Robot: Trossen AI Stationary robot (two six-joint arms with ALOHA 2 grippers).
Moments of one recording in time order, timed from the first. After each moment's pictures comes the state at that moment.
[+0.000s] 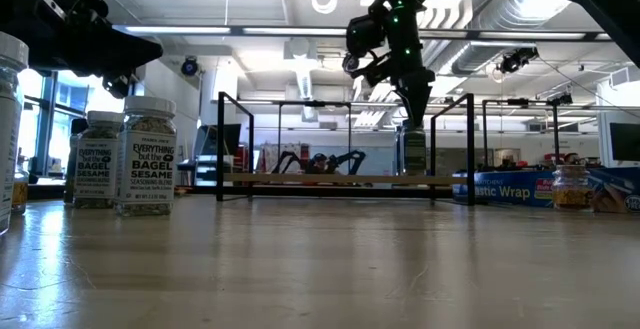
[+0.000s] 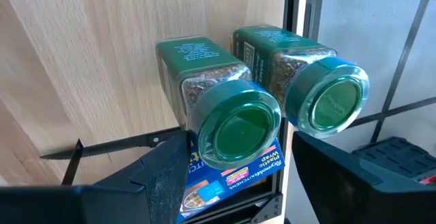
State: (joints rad) left arm 0.00 0.01 0.01 0.03 -0.12 -0.18; right arm -0.57 2.04 1.95 -1.47 0.35 -0.47
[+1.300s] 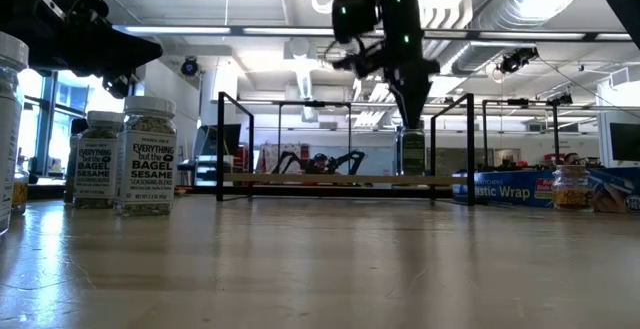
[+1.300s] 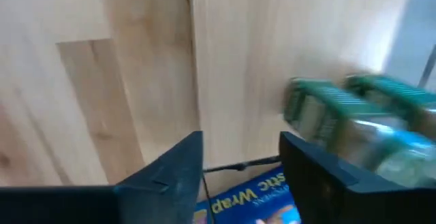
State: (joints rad) left arm 0.00 0.01 0.01 0.02 -0.11 -0.18; right arm -0.31 1.96 1.72 -1.36 0.28 -0.25
